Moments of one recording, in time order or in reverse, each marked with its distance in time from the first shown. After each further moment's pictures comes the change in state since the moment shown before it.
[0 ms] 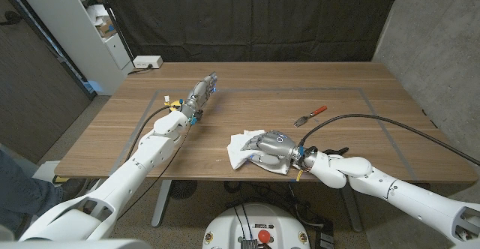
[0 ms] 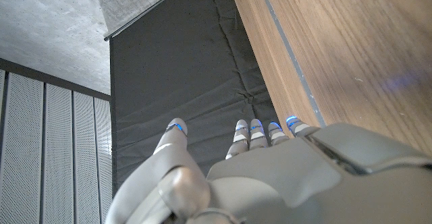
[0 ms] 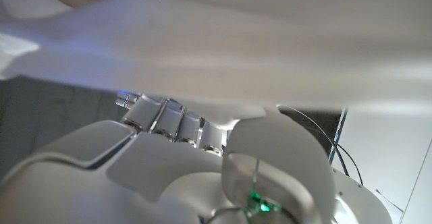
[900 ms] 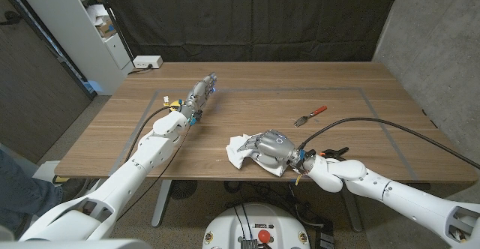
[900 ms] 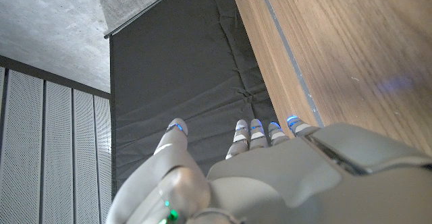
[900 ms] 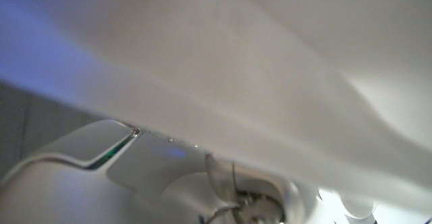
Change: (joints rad) left arm 0.004 0.000 -0.005 0.004 -0.002 -0.012 -0.008; left_hand -0.004 0.004 0.000 0.000 0.000 0.000 0.000 0.000 0.000 0.000 0.000 0.000 0.000 0.000 0.000 0.000 0.000 -0.006 0.005 0.000 0.000; right arm 0.014 0.023 -0.030 0.021 -0.065 -0.016 -0.226; right_hand 0.244 0.038 0.088 0.007 -0.003 0.127 -0.024 0.017 0.021 0.117 -0.054 0.097 0.051 0.119 -0.024 0.039 0.104 0.189 -0.115 0.081 0.029
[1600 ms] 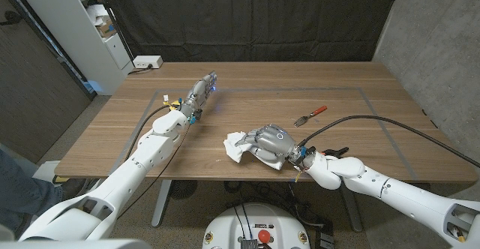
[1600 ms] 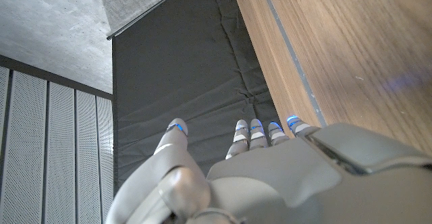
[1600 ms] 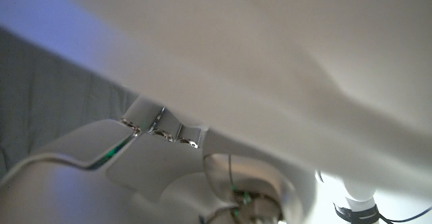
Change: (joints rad) left arm -0.011 0.000 0.000 0.008 0.000 -0.003 -0.008; left_hand 0.000 0.000 -0.004 -0.004 0.000 0.000 0.000 0.000 0.000 0.000 0.000 0.000 0.000 0.000 0.000 0.000 0.000 0.000 0.000 0.000 0.000; right arm 0.012 0.005 -0.004 -0.004 -0.005 -0.005 -0.068; right_hand 0.025 -0.004 0.002 0.008 0.000 0.014 -0.004 -0.001 0.003 0.006 -0.006 0.018 0.014 0.018 -0.010 0.000 0.024 0.000 0.000 0.029 0.008
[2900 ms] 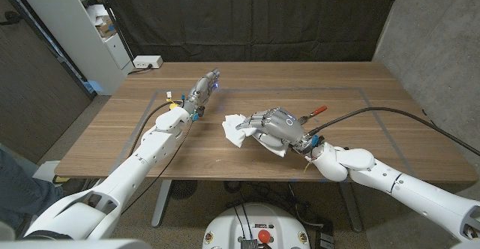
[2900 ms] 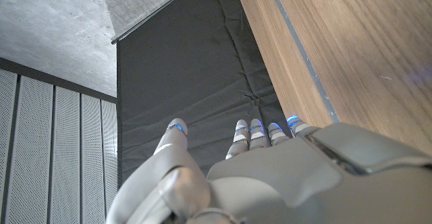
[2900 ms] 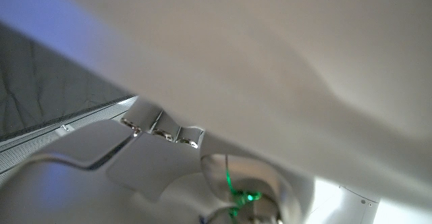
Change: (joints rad) left arm -0.031 -0.019 0.016 0.019 0.015 -0.003 -0.006; left_hand 0.000 0.000 0.000 0.000 0.000 0.000 0.000 0.000 0.000 0.000 0.000 0.000 0.000 -0.003 -0.003 0.000 0.000 0.000 0.000 0.000 0.000; right arm -0.056 -0.064 0.129 -0.187 0.029 0.044 -0.046; right_hand 0.036 -0.002 -0.008 0.016 -0.002 0.010 0.000 -0.011 0.009 -0.005 -0.007 0.011 0.018 0.021 -0.004 -0.022 0.040 -0.022 0.007 0.057 0.019
